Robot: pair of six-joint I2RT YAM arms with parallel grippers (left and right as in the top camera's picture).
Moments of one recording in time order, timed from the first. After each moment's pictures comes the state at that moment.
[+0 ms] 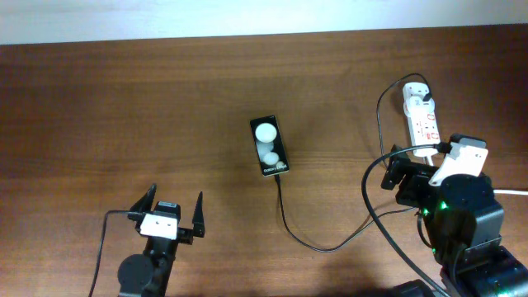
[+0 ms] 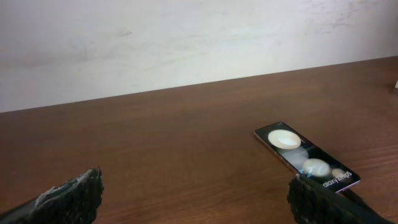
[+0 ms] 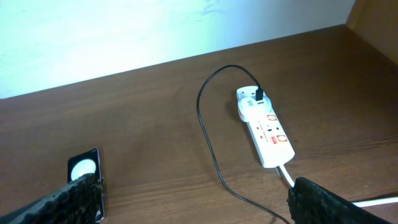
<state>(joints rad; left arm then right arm) -0.16 0.01 0.02 -0.08 0.03 0.09 0.27 0.68 0.98 -0.79 0.36 0.34</state>
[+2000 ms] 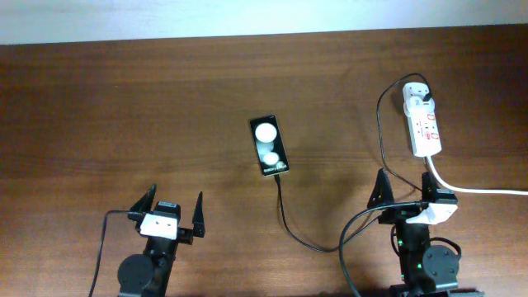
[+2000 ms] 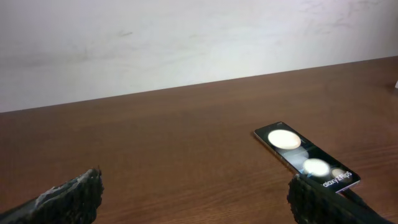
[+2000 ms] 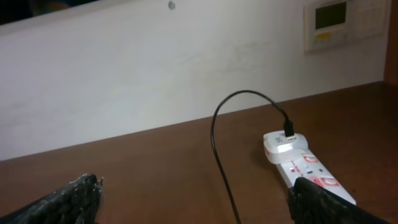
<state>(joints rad) -0.16 0.01 0.02 -0.08 0.03 0.09 0.07 0.02 0.03 0.01 0.11 0.22</state>
